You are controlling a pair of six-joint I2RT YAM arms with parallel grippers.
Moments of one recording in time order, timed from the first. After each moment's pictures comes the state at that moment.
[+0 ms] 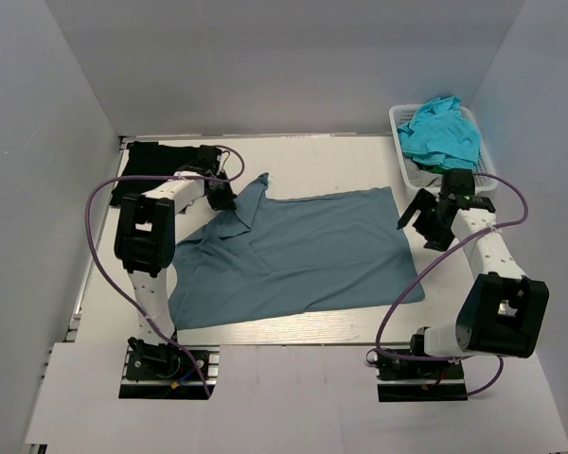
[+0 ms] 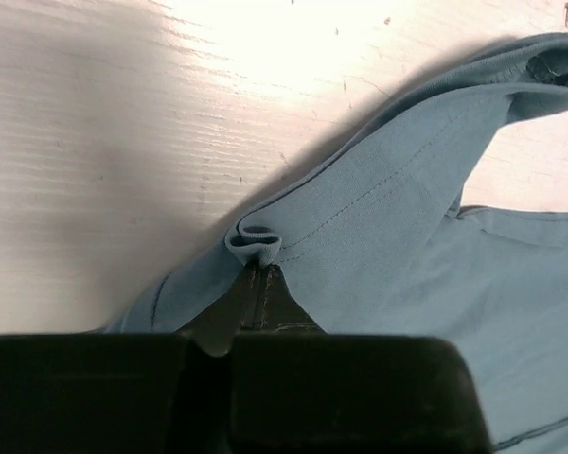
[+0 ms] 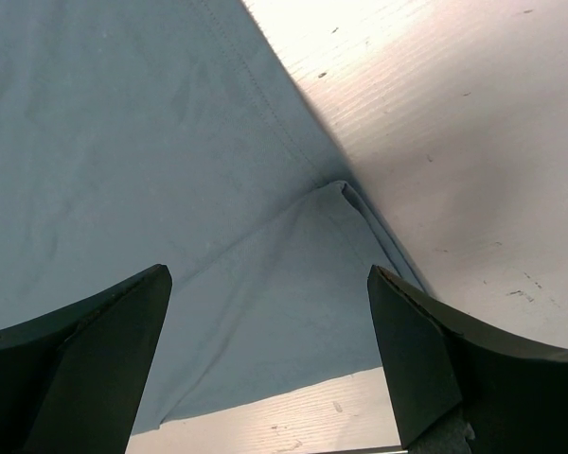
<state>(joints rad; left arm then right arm) -0.21 2.05 1.47 -0.45 0.10 -0.56 -0.10 1.38 1.04 -0.76 -0.09 0.47</state>
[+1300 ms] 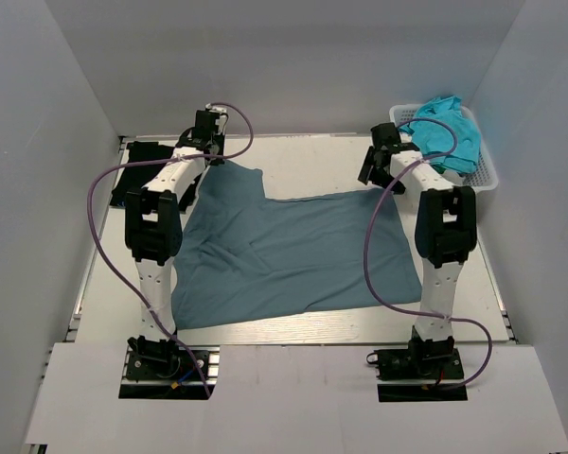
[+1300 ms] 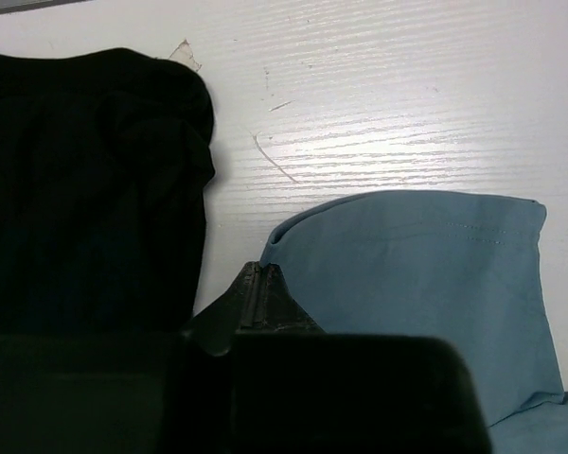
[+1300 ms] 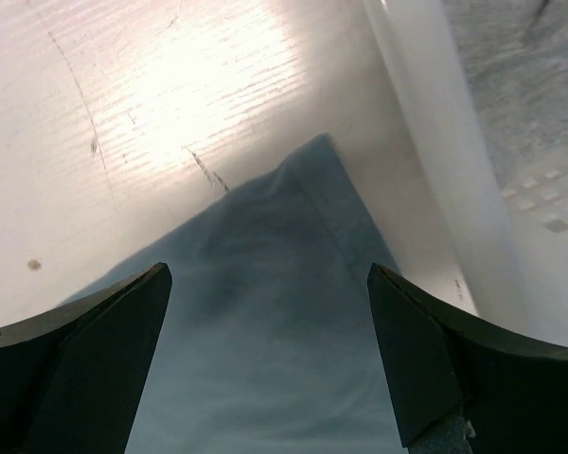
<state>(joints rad) -0.20 2.21 1.89 -0.41 -0.21 0.02 0.19 2.12 1.72 -0.66 0.31 0.48</state>
